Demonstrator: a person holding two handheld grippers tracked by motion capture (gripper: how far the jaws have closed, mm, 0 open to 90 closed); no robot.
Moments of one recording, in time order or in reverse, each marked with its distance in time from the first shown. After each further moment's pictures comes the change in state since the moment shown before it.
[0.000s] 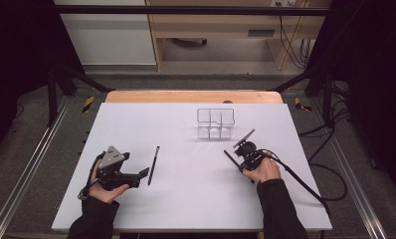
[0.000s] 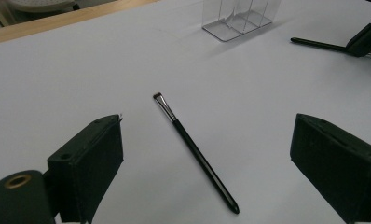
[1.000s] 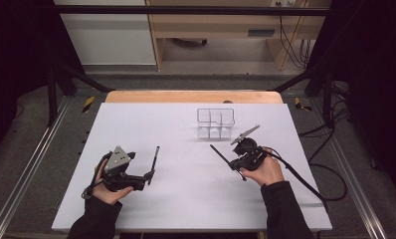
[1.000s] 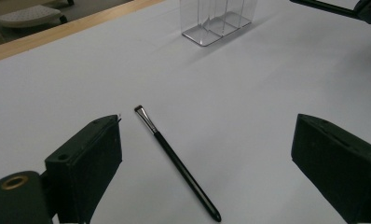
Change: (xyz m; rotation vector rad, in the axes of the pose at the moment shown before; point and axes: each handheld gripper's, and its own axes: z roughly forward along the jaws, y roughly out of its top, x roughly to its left) left arm -0.017 0.011 0.002 0.005 -0.038 0.091; right arm 0.026 0.000 -0.056 -0.211 0.167 -0.132
